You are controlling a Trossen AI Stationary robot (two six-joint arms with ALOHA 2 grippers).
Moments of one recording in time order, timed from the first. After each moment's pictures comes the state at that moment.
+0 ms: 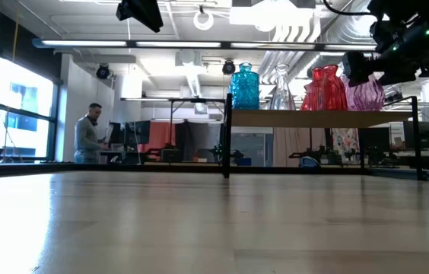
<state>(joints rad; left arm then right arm) 0.26 1.38 1.62 -1.15 -0.14 -0.22 -0.18 0.65 0.45 -0.43 1.24 0.58</state>
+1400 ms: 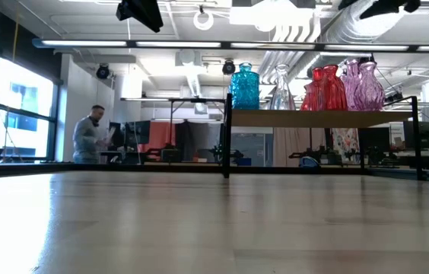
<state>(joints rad) 0.26 1.38 1.62 -1.15 -0.14 -0.22 -0.18 0.64 0.95 -0.43 1.02 0.25</state>
